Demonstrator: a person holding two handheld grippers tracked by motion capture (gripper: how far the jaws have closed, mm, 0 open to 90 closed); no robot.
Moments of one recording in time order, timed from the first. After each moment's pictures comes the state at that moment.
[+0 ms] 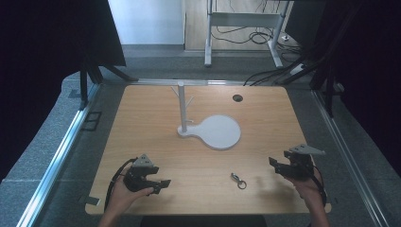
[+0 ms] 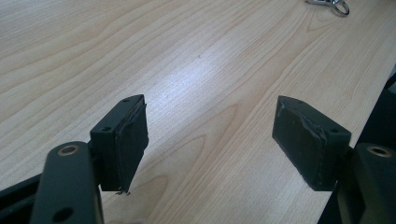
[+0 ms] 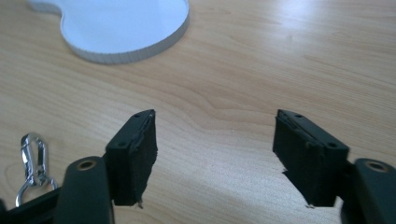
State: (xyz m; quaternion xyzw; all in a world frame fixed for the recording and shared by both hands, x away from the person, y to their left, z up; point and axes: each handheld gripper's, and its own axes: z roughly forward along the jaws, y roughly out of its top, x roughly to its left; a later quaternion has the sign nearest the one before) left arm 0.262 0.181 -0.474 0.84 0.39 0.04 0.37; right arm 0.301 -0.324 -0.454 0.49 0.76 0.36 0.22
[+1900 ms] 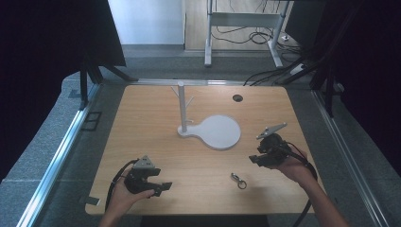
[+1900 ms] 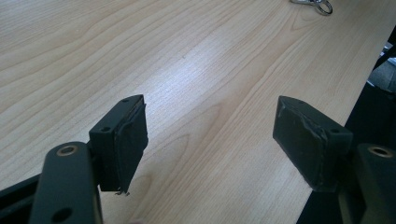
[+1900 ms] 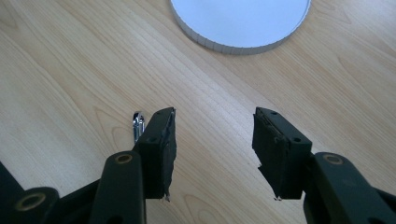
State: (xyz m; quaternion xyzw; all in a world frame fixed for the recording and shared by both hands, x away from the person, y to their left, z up) left arm 0.256 0.177 -0.470 0.85 0.38 0.03 0.38; right arm 0.331 -0.242 -0.393 0.36 0.89 0.24 0.12
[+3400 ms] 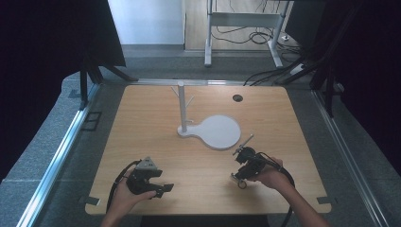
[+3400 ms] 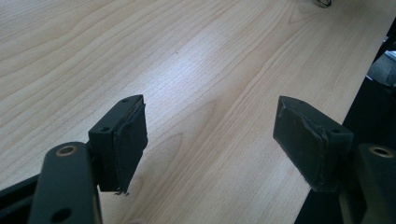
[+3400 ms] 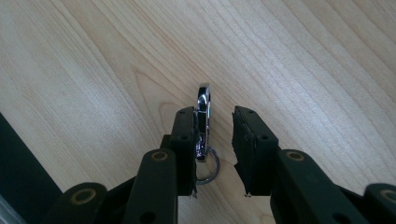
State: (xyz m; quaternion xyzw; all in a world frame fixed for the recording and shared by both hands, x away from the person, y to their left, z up) left arm 0.256 0.171 -0.473 0.85 0.37 0.03 0.37; right arm 0.332 -0.190 -0.456 0.33 0.93 0.15 0.00
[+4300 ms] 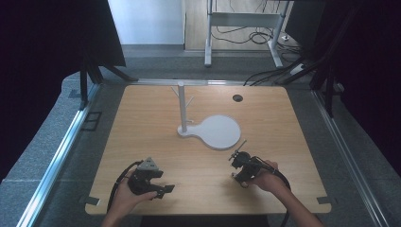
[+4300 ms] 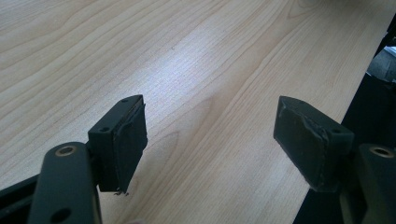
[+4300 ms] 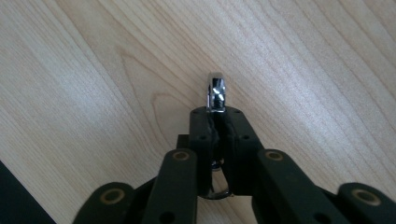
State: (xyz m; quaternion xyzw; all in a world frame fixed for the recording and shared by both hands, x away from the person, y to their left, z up) left arm 0.256 0.168 -0.475 0.85 0.37 0.02 0.37; right arm 0.330 -0.180 -0.477 0.32 0.94 0.10 0.01
